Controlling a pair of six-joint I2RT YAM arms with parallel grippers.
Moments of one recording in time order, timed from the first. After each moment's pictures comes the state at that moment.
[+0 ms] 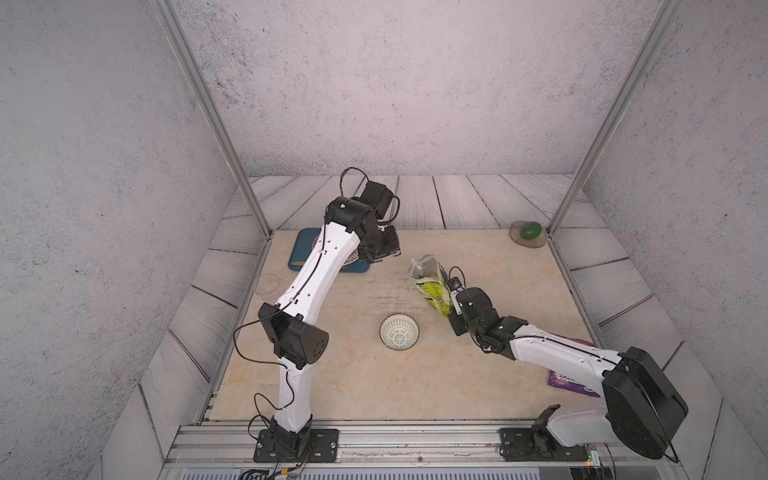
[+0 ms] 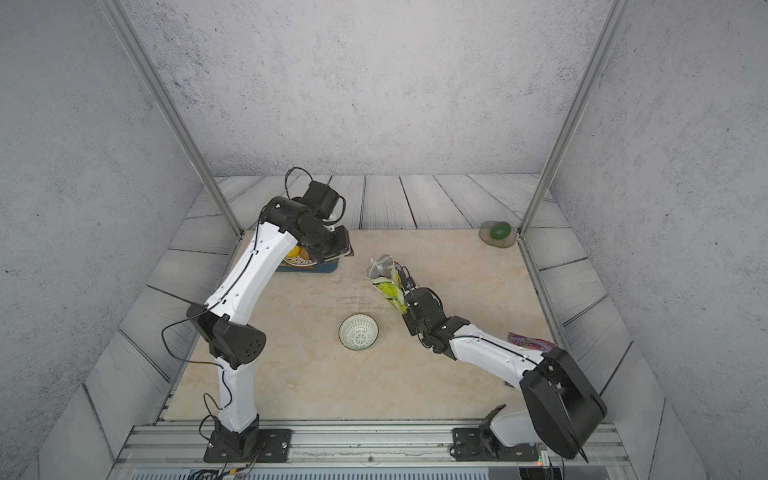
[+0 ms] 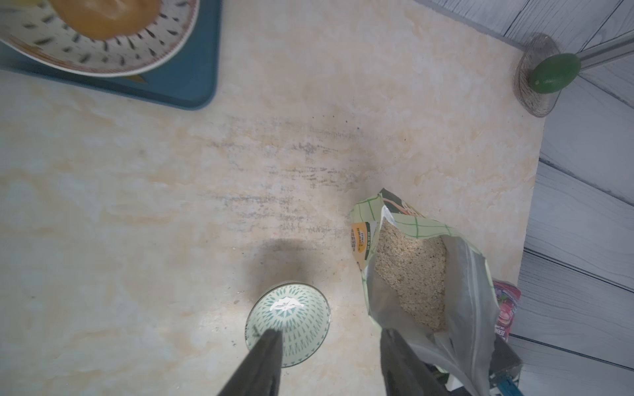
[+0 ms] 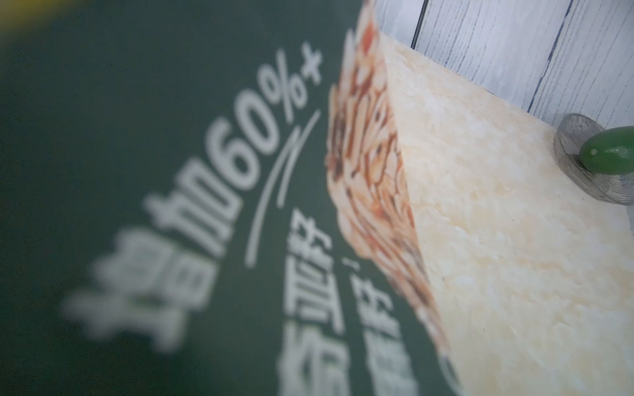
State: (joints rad) left arm -0.52 1.97 2.35 -1.44 0.07 -0.64; right arm 0.68 1.35 0.78 -0.22 0.34 0.02
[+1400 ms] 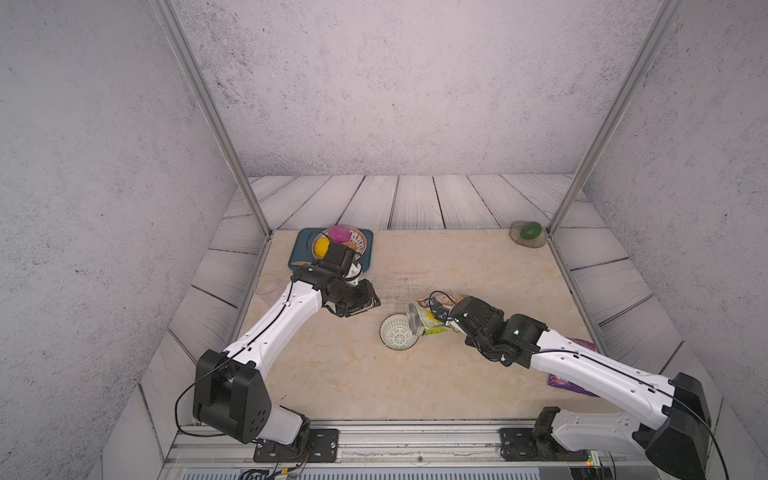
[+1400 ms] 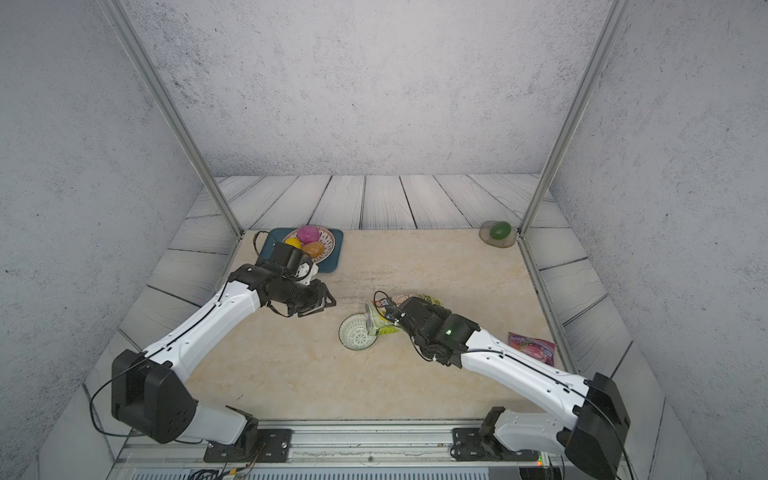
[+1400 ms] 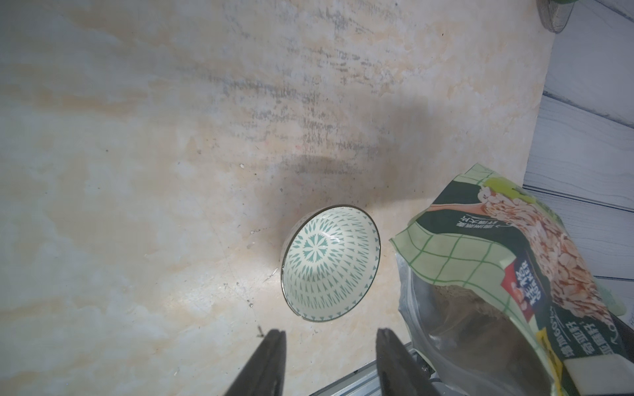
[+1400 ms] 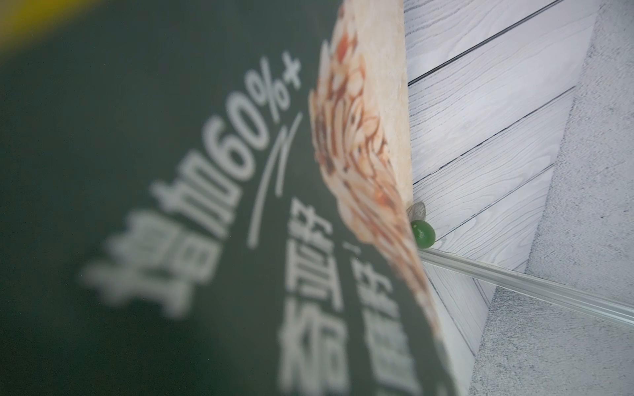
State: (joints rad) left arm -0.40 1.45 1.24 -0.88 0.39 -0.57; right arm 0.91 1.20 0.97 -0.81 0.69 -0.55
